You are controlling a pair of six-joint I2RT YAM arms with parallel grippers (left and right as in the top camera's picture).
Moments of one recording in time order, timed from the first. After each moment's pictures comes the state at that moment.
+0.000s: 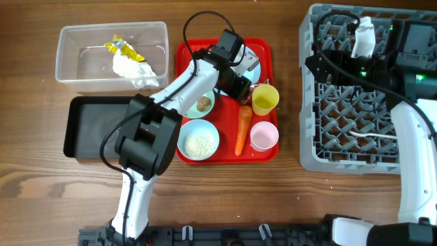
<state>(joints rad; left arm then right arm) -0.53 2.25 1.74 -0.69 0.29 0.13 -0.13 1.45 1.41 -0.88 -0.55 -0.01</state>
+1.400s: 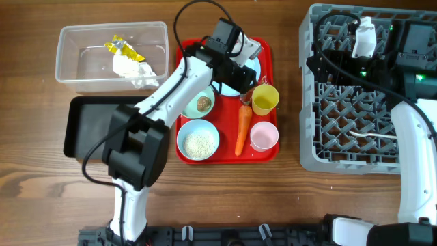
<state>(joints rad) -0.52 2.13 1.74 -0.70 0.38 0.05 -0.13 1.45 1.41 -0.88 -0.53 -0.01</state>
